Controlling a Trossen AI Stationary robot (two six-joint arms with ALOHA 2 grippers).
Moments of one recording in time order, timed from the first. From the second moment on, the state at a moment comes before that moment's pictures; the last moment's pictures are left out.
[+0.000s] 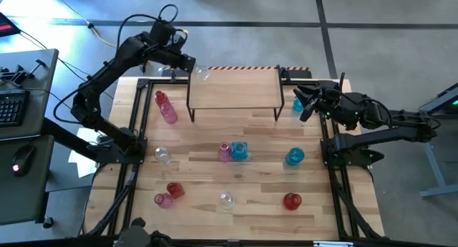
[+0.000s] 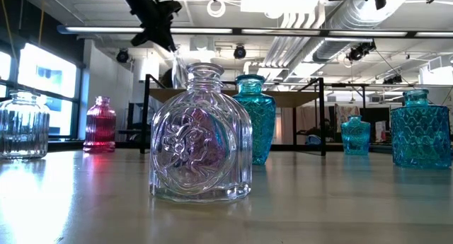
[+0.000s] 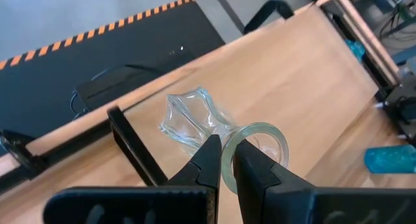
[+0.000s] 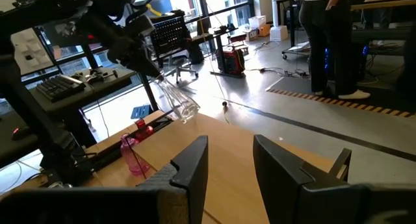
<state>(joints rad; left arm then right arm) 0.87 1.48 1.60 -0.97 0.21 -0.25 -0.01 0.68 0.87 -0.33 0.68 0.31</state>
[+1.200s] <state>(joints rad) 0.87 1.52 1.60 -0.99 0.22 -0.27 -0.01 0.68 0.87 -0.33 0.63 0.31</state>
